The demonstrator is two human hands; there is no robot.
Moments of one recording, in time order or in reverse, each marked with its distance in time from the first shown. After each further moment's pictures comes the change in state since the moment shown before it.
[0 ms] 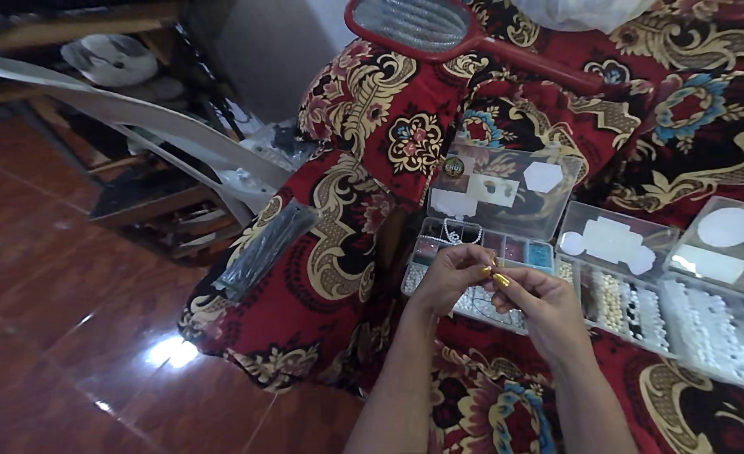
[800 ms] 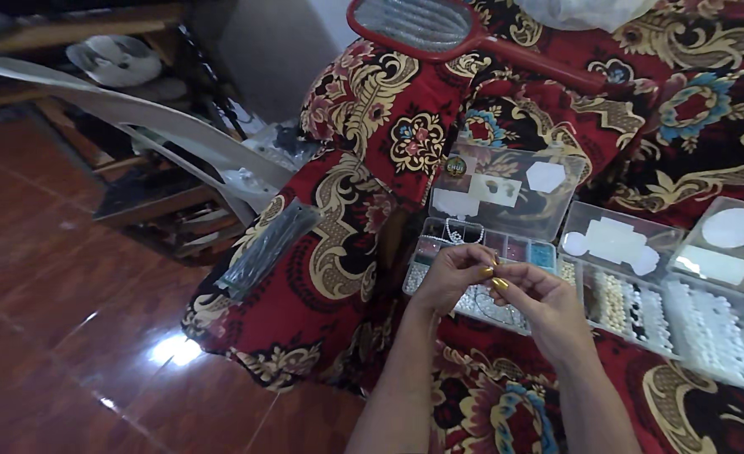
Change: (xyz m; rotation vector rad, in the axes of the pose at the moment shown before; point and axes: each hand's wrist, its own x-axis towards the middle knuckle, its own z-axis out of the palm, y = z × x) left_hand 0.001 -0.003 -0.003 0.015 -0.008 0.044; right_hand 0.001 0.001 -0.002 -0.111 -0.026 -0.042
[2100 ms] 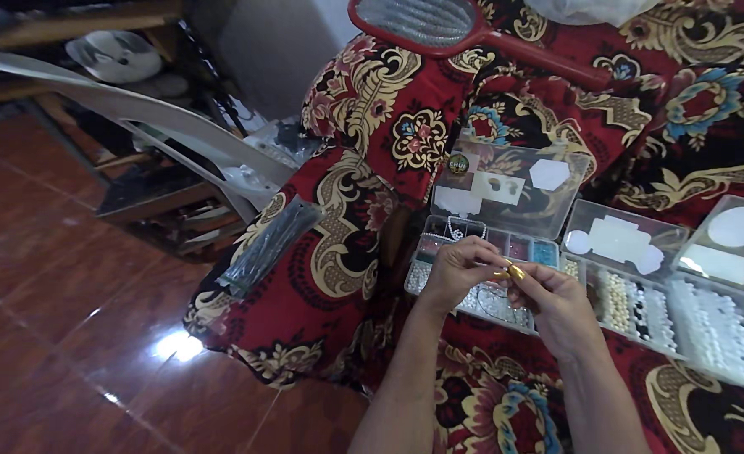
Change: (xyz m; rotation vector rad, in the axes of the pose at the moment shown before) left_hand 0.002 0.004 0.008 0.290 0.047 0.166; right_hand 0.004 -0.001 -0.004 0.148 0.086 0.164
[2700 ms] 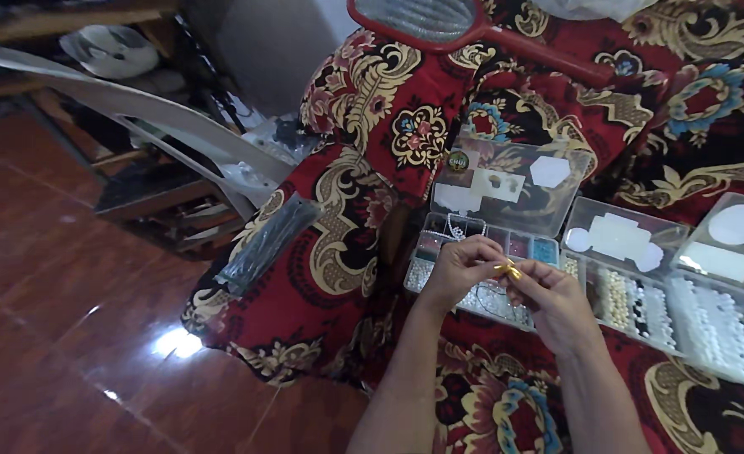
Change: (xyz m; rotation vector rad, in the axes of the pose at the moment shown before) left_hand 0.000 0.004 0.002 0.004 -0.032 -0.055; right_hand 0.002 0.003 -0.002 0.037 -0.024 0.023
